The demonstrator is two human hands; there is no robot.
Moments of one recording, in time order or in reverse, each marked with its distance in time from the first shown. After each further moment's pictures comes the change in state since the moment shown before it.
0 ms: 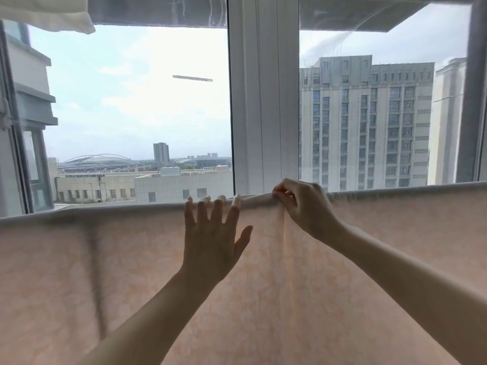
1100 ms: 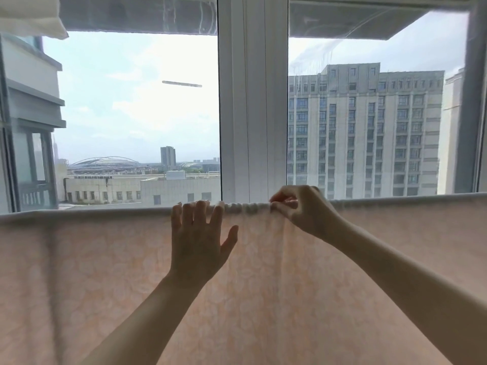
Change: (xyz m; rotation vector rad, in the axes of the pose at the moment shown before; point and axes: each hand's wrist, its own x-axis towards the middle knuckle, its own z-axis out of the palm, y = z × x) left_hand 0.020 0.037 0.017 0.004 0.026 -0.105; right_hand 0.004 0.063 -0.033 0.101 -0.229 0.080
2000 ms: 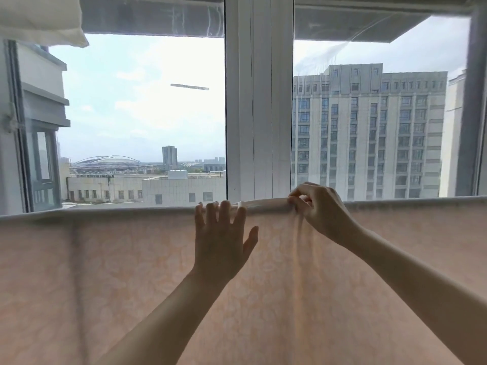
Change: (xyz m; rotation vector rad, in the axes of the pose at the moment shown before) left_hand -0.001 0.019 -0.010 -0.014 -0.002 0.044; right_hand -0.014 -0.010 -0.013 -0.087 0.136 -0.024
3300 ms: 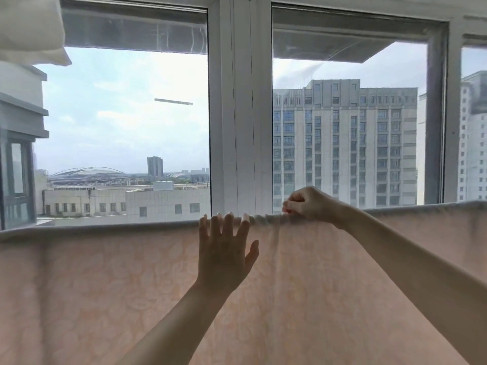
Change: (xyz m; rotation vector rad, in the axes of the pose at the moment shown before) left_hand 0.007 0.037 0.005 -0.078 0.032 0.024; right_hand 0.027 0.019 -0.044 0.151 -0.387 0.357
